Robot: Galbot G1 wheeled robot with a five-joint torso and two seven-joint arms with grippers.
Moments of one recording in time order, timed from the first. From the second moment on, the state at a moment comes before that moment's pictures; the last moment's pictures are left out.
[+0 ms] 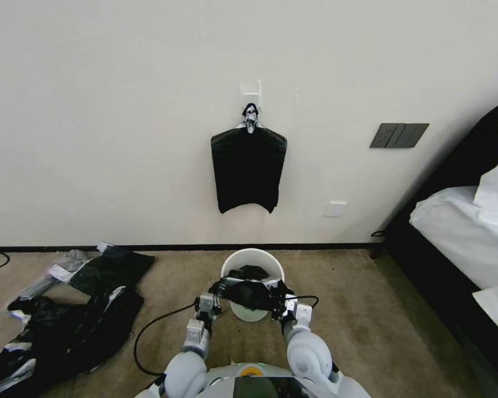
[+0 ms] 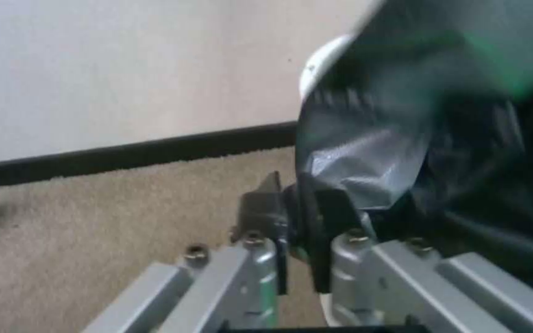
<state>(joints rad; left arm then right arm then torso) 1.54 -1.05 0.00 -1.99 -0.30 0.05 -0.52 -1.46 1.21 0.02 2.11 0.84 -0.50 0.86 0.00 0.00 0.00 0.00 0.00</state>
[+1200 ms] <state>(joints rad) 1.72 -1.00 -0.22 -2.11 -0.19 -0.23 -0.40 -1.79 1.06 0.15 2.44 0.50 -0.37 0.60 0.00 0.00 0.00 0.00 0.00</state>
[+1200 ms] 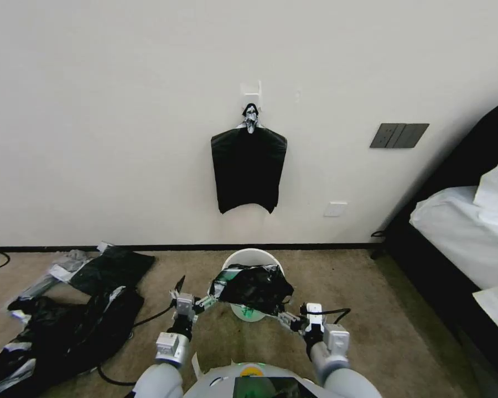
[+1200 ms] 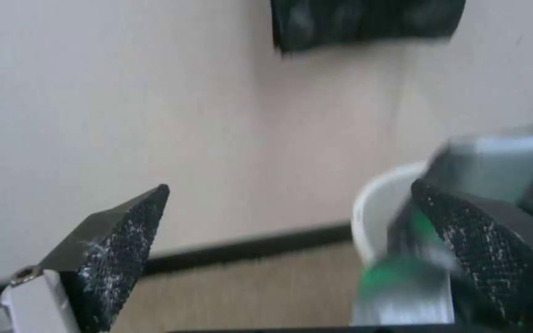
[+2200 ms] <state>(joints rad) 1.83 -1.20 -0.54 -2.24 -0.09 -0.30 -0.29 -0.68 0.64 0.03 1.91 1.02 -0.71 -0.19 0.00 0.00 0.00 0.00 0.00</state>
